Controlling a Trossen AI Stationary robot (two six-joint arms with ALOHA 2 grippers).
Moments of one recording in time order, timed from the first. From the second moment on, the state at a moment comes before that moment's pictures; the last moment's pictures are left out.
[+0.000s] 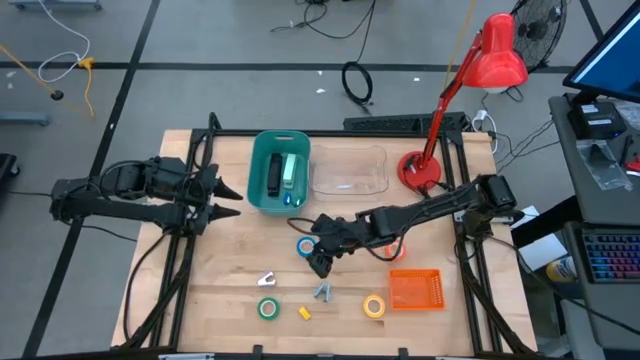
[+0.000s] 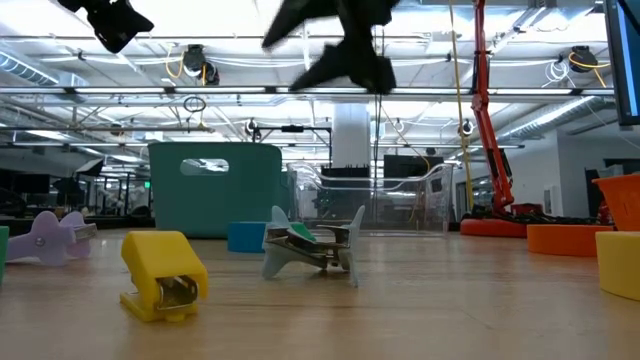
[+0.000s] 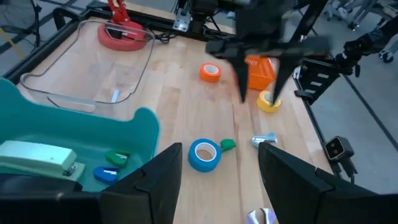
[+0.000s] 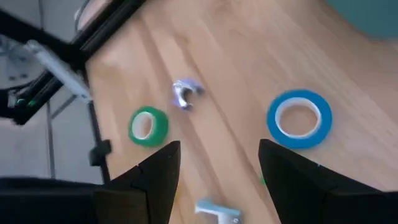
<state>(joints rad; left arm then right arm) 0.05 0.56 0.79 -0.66 0.13 -0.18 0.23 1.81 1.44 -0.38 0.05 0.83</state>
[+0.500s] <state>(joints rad) 0.05 0.56 0.79 -0.69 0.13 -0.16 0.22 1.98 1.44 -0.42 0.00 0.99</state>
